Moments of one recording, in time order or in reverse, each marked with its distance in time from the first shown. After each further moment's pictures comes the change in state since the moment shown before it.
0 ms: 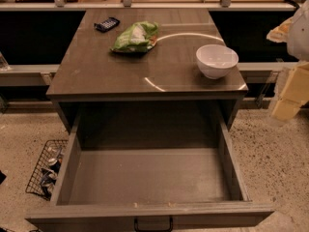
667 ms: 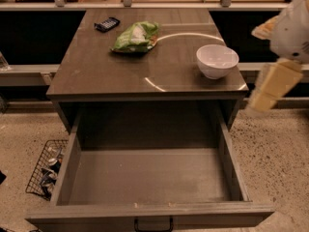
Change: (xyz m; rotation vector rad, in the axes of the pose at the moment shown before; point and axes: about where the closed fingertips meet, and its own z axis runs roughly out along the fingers) arm -0.021 -0.017 0.018 0.025 -0.108 -0.004
